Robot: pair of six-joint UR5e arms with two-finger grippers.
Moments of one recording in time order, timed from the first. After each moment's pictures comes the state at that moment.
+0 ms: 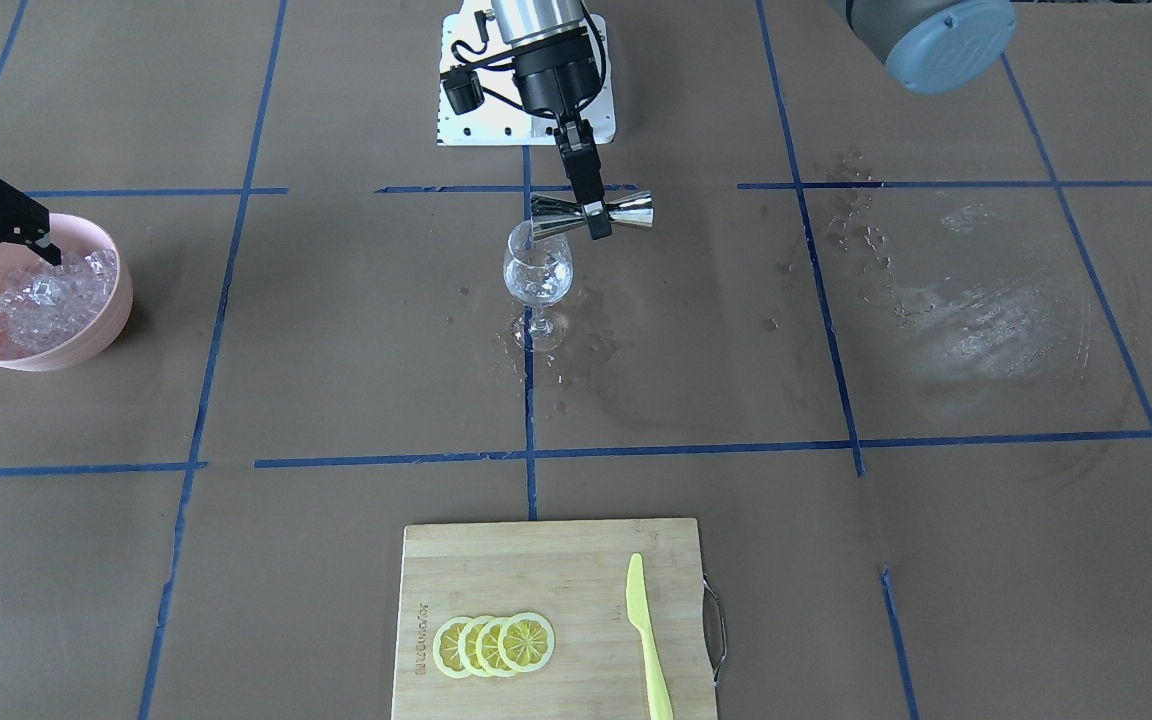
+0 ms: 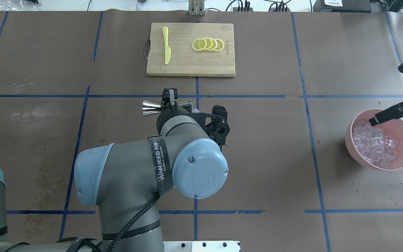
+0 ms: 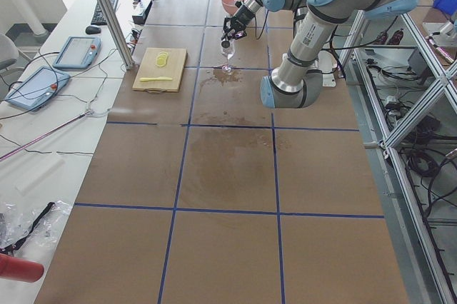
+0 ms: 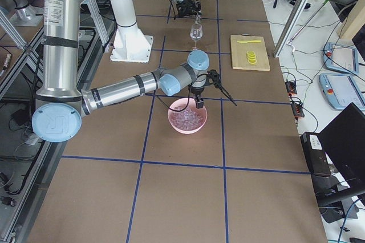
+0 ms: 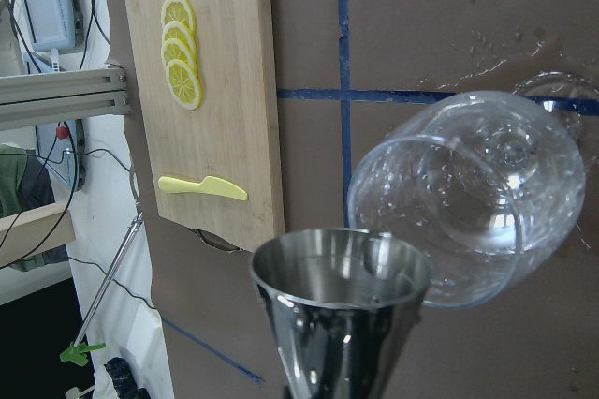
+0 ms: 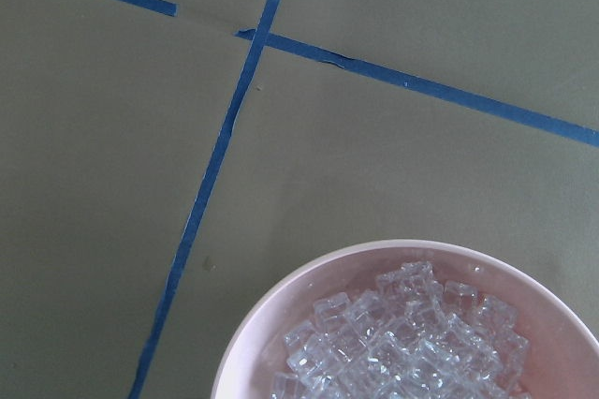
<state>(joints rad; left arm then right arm) -0.29 -2.44 -1.94 -0.95 -1.02 0.06 1.11 -1.66 1.95 -1.31 2.35 0.38</state>
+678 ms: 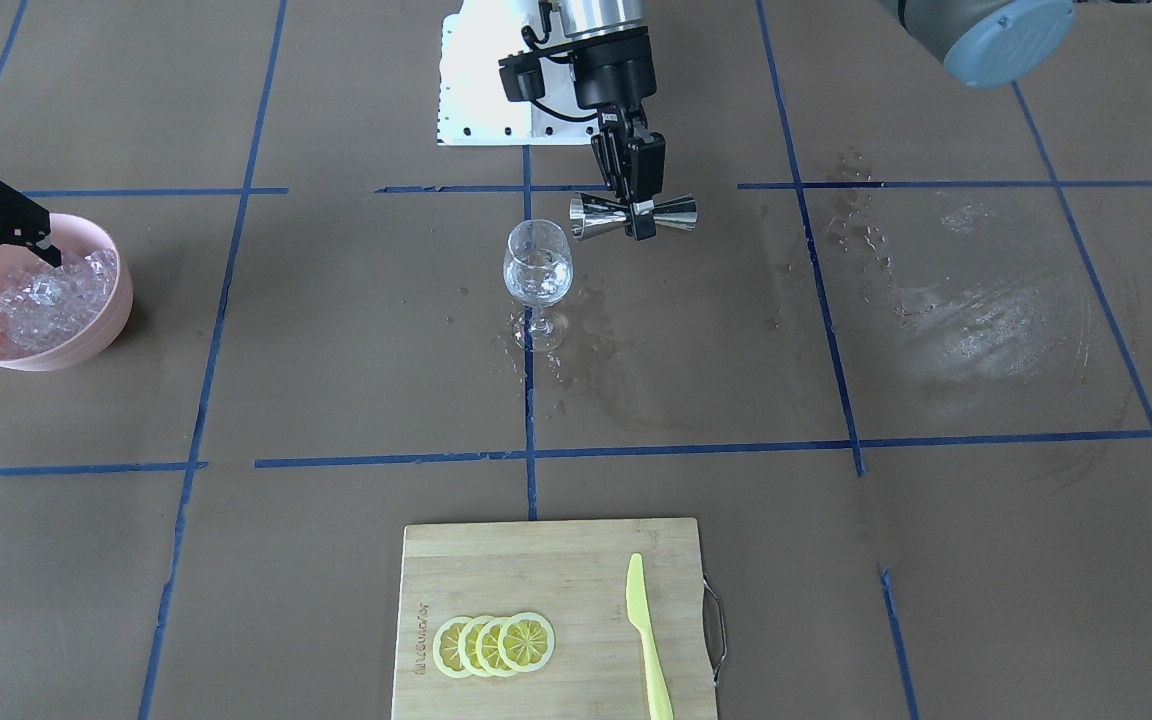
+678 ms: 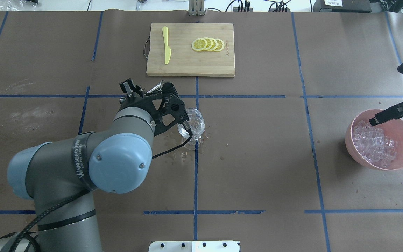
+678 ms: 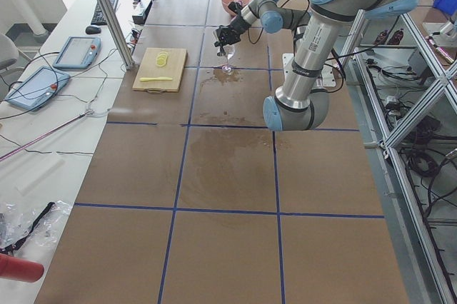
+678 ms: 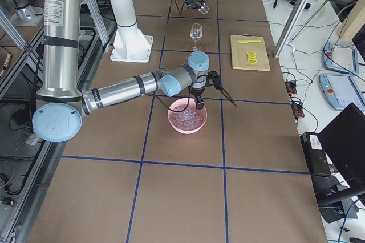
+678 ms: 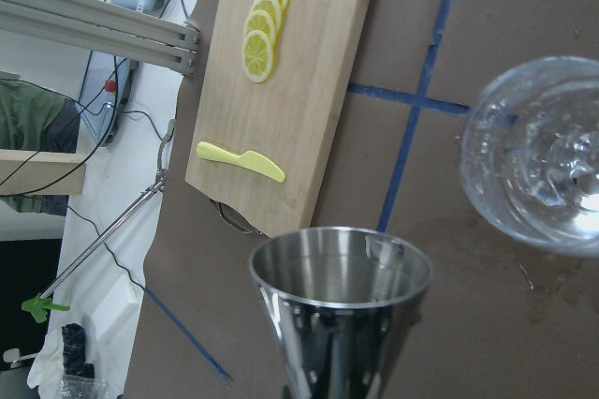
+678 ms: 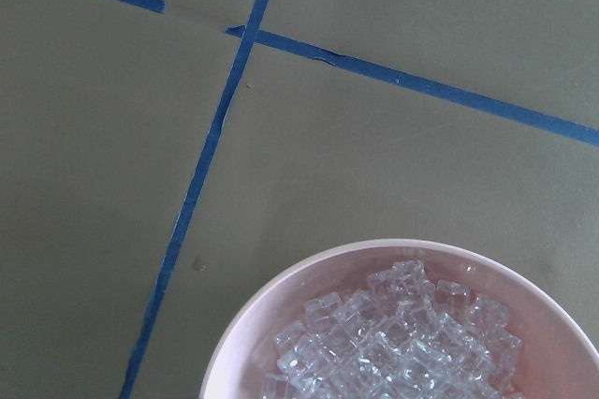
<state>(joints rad) -0.35 -2.16 -2.08 -1.35 -1.01 -0.24 1.11 -1.66 1.94 -1.31 2.34 0.38</state>
